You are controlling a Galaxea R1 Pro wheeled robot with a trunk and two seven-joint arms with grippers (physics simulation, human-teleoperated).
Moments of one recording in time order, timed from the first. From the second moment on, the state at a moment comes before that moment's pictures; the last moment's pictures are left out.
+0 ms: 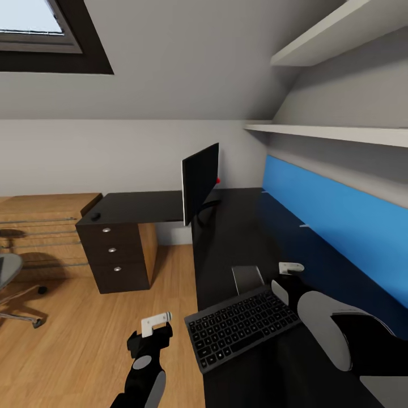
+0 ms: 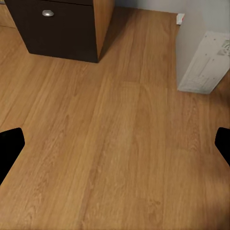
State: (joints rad) left arm -0.16 -0.17 -0.24 -1.30 0.20 0.34 0.60; right arm -1.07 -0.02 0.02 -0.03 -0.07 0.16 -0.35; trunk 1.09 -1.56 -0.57
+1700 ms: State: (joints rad) left arm -0.16 -0.17 -0.24 -1.28 0.20 0.34 0.59; right arm -1.07 -0.01 0.02 -0.03 -0.06 0.16 -0.36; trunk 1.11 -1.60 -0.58
